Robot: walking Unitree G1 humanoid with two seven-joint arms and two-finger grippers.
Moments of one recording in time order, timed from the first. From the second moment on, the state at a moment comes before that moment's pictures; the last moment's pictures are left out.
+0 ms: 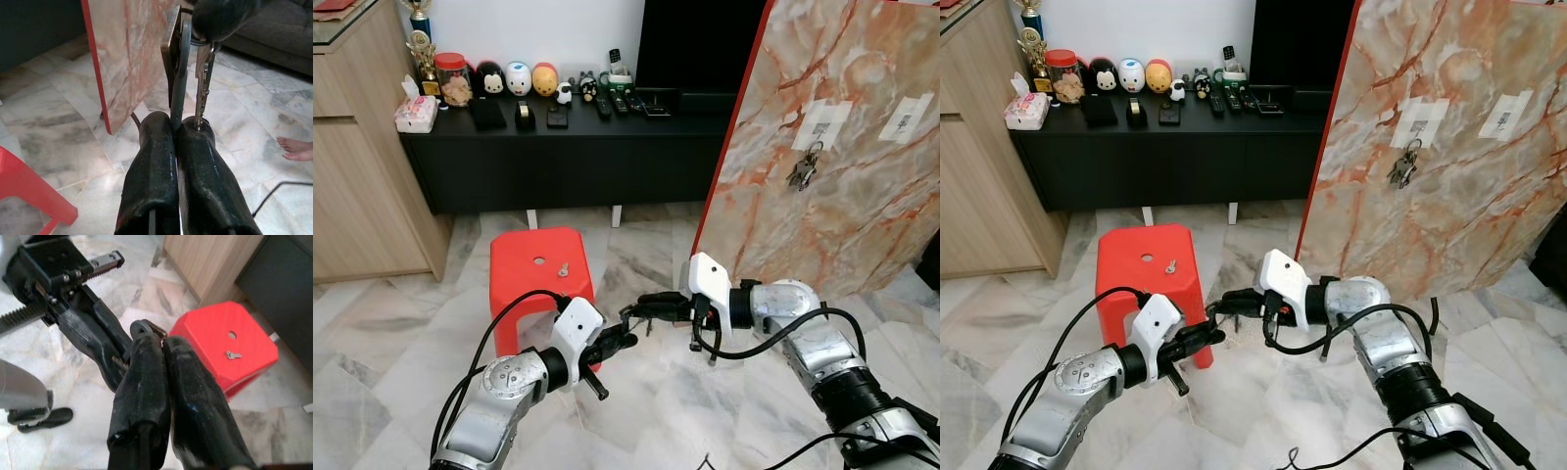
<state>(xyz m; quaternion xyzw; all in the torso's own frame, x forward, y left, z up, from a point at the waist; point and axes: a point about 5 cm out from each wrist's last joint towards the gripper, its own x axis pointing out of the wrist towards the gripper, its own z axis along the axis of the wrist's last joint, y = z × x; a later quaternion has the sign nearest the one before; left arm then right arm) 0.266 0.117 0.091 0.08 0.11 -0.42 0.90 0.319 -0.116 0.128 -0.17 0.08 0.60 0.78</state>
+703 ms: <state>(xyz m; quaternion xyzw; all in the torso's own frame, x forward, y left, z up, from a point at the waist) 0.264 0.117 0.090 0.08 0.11 -0.42 0.90 0.328 -0.125 0.120 -0.22 0.10 0.58 0.78</state>
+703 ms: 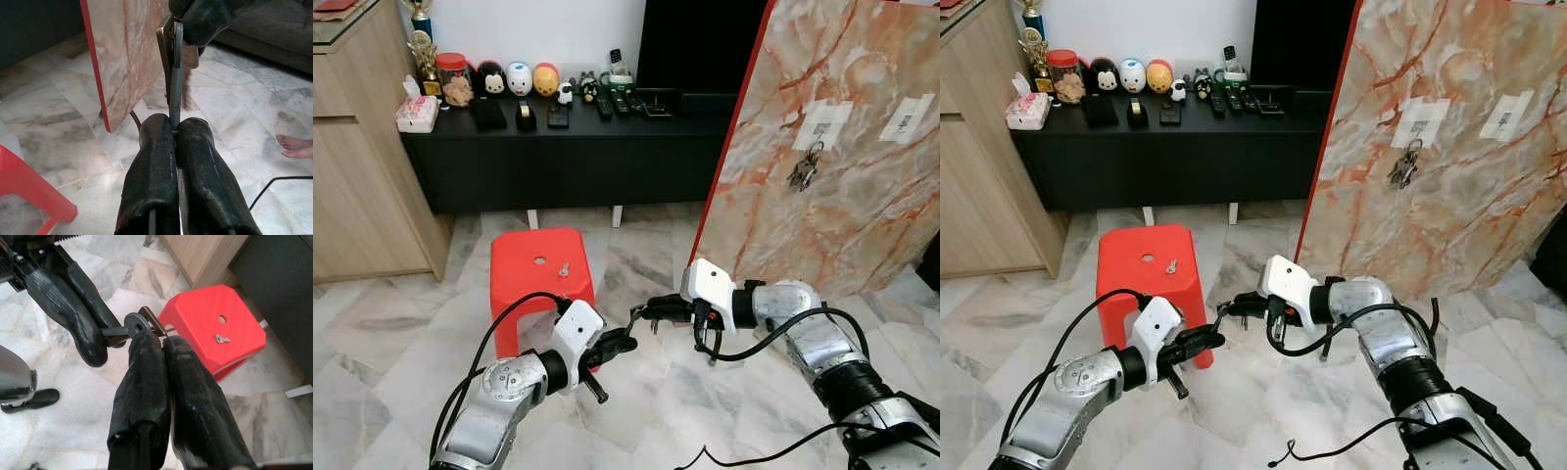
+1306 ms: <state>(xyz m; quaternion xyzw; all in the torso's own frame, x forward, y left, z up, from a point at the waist) 0.263 0.116 0.088 0.08 0.11 -0.43 0.89 0.329 -0.129 0.115 -0.24 0.11 0.58 0.77</state>
